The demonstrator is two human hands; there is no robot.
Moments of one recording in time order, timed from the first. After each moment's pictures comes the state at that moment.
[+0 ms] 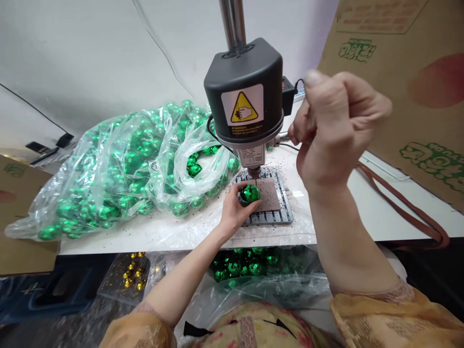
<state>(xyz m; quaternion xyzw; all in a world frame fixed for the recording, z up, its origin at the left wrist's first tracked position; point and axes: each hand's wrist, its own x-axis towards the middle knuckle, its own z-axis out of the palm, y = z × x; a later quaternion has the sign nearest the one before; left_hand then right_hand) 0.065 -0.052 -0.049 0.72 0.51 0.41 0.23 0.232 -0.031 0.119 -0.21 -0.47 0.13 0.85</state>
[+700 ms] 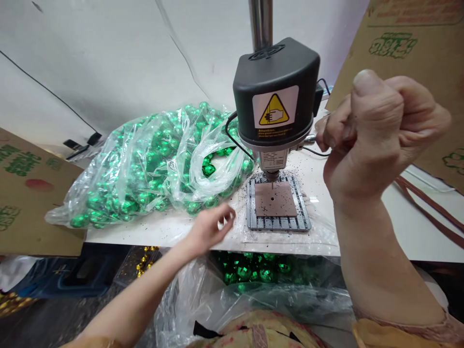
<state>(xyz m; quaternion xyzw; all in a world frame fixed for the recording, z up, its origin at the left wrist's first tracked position) -0.037 -0.086 0.010 0.83 0.48 0.19 0.21 0.231 -0.030 0.112 -0.21 -0.45 0.10 0.86</state>
